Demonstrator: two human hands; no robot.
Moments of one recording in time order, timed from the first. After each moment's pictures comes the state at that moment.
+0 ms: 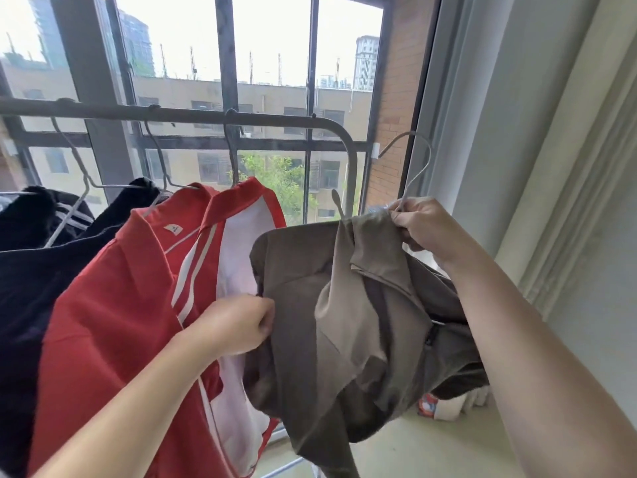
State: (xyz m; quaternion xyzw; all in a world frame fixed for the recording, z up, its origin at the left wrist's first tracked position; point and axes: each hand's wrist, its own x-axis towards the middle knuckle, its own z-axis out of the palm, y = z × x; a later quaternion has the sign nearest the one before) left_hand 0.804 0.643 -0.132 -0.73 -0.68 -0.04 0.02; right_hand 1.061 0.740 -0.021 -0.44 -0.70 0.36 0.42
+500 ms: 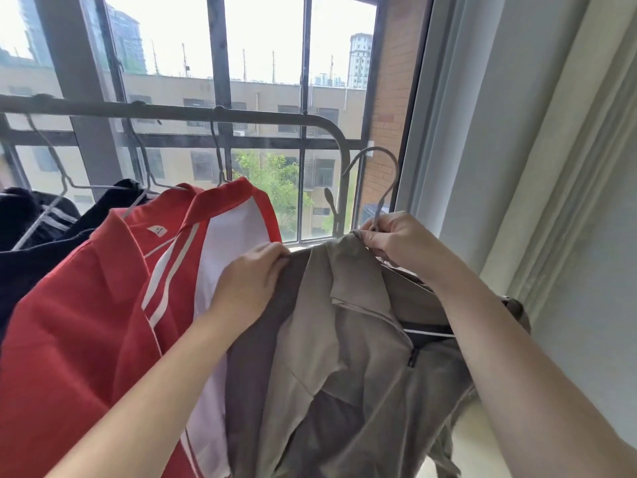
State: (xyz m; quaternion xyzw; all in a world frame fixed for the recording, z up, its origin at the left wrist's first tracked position) left_hand 0.822 0.676 -0.121 -0.69 -0.58 -0.42 0.11; right_hand 1.050 0.725 -0.037 -0.40 -0.77 0.34 0.36
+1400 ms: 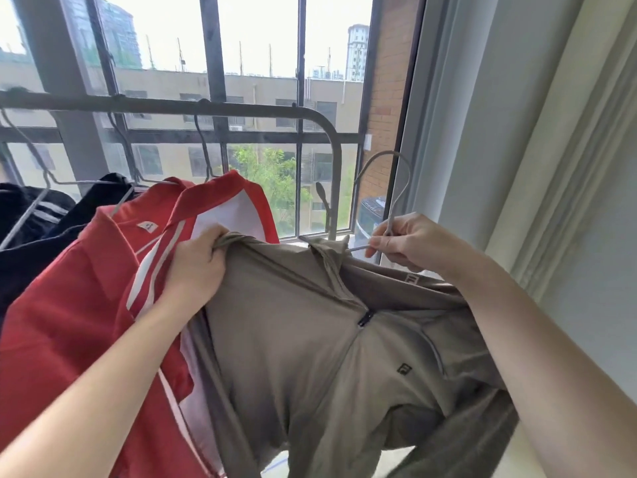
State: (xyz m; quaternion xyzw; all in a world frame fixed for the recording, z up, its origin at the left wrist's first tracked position) left_hand 0.779 0.679 -0.110 -0.58 -0.65 -0.49 0.06; right_hand 1.087 0.730 -0.034 -0.40 -0.79 0.37 0.28
